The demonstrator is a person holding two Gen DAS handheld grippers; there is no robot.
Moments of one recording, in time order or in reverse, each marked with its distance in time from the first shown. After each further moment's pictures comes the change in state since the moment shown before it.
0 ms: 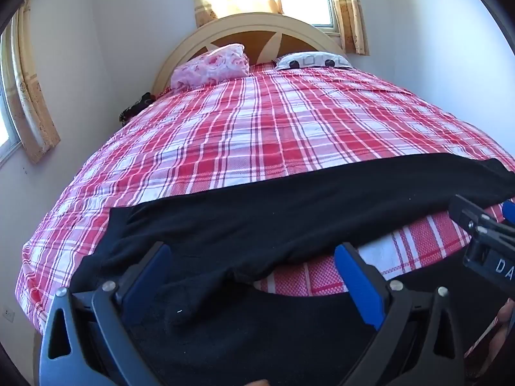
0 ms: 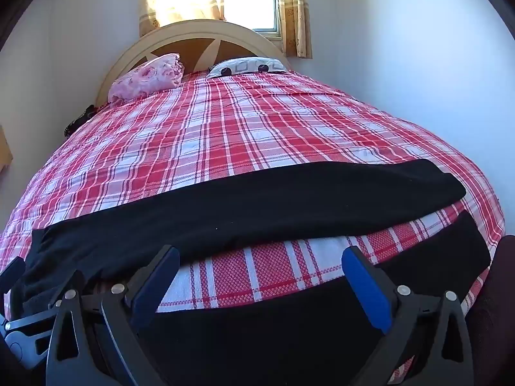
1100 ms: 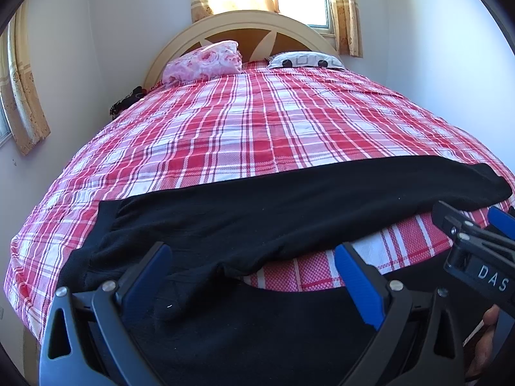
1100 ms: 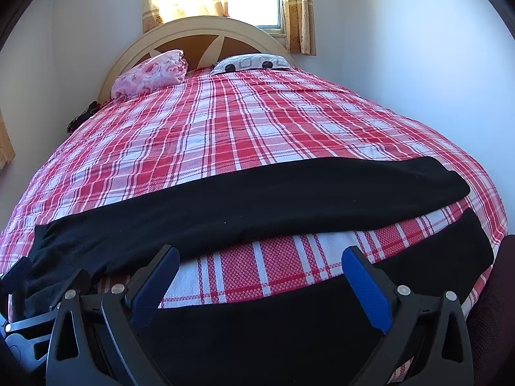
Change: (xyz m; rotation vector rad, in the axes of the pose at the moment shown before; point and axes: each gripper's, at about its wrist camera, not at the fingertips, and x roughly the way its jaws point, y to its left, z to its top) left arm -0.003 0.003 0.000 -0.023 0.012 -0.071; right arm 0.003 0.004 -0.002 0.015 0.020 0.036
